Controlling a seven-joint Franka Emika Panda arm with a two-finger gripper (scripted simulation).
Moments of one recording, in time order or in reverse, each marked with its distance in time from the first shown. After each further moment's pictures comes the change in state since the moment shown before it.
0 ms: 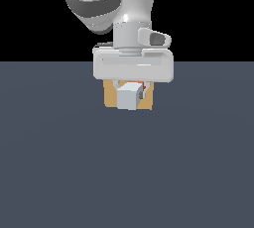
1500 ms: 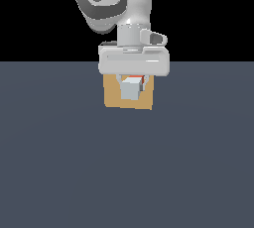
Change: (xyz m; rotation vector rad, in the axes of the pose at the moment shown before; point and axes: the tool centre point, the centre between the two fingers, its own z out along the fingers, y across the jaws) arm 0.052 -0.007 -0.008 0.000 -0.001 -0.065
